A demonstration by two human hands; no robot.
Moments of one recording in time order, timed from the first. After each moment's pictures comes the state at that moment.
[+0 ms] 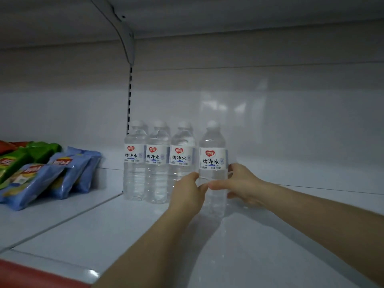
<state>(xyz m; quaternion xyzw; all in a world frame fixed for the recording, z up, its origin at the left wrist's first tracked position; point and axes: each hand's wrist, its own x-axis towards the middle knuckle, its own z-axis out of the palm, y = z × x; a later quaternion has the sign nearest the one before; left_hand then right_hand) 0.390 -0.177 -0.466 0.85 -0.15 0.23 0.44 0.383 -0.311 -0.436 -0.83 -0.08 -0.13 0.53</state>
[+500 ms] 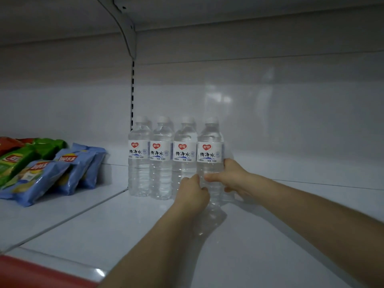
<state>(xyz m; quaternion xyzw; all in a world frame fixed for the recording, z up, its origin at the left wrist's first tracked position) 0.397 -0.174 -0.470 0.89 -0.13 0.15 0.42 0.414 -0.292 -0.433 -0.86 -0.05 -0.12 0.49</state>
